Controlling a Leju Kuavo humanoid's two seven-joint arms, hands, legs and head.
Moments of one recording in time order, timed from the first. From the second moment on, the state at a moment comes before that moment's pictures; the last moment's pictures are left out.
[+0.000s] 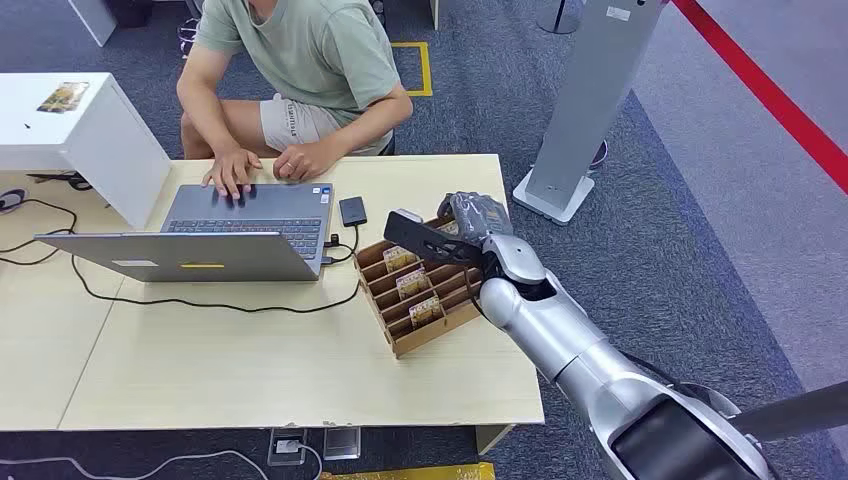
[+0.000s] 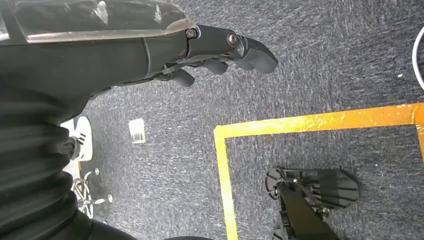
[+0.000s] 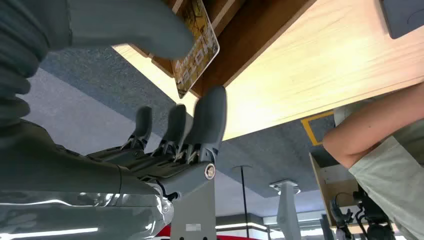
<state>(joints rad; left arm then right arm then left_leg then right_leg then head) -0.11 0.12 -1.12 -0.22 1.01 0.30 0.06 -0.78 0.04 0.85 -0.84 0.81 -0.13 0.32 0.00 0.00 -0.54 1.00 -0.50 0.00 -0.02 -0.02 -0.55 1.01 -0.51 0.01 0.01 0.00</state>
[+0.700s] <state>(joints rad) -0.11 0.12 -1.14 -0.22 1.00 0.30 0.06 -0.80 0.05 0.85 -0.76 0.80 -0.17 0.32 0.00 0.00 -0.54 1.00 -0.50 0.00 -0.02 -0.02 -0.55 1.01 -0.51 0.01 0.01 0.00</state>
